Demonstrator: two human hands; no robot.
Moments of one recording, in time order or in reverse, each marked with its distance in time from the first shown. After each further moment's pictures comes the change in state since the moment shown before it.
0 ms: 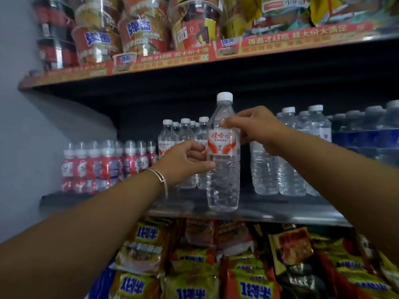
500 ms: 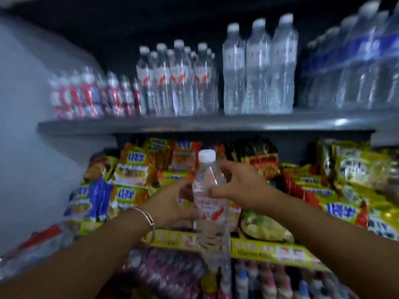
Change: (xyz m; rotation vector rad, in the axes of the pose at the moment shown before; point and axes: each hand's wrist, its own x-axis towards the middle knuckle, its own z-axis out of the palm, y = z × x) left_hand -0.181 -0.077 0.156 0.082 -0.249 -0.157; right_hand -0.231 0.153 0.030 -0.198 -0.261 0.060
